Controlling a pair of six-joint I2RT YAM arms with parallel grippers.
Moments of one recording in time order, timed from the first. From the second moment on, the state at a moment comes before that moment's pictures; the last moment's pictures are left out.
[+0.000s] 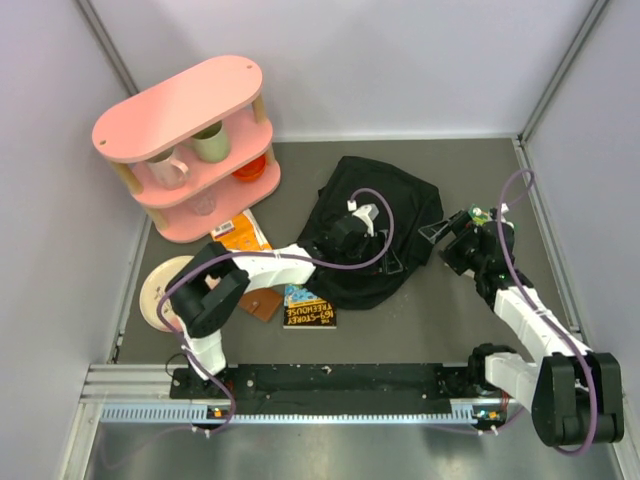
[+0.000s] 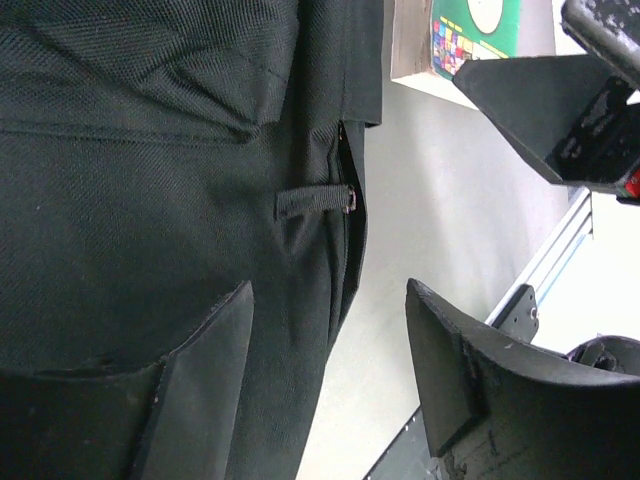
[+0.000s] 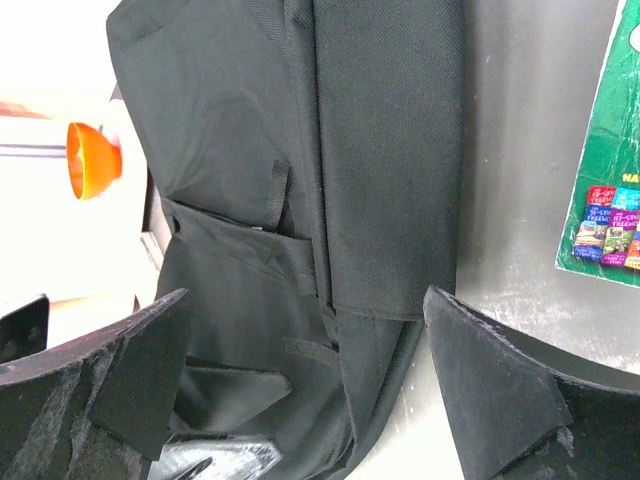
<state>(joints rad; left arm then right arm) -0.90 1.80 1.08 0.15 0.17 -0.82 0.05 1.01 0.45 0.06 -0.24 0.92</state>
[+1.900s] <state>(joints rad) -0.85 2.00 1.13 0.38 0.27 -0.96 0.05 1.15 0.45 0.11 -0.29 0.92</state>
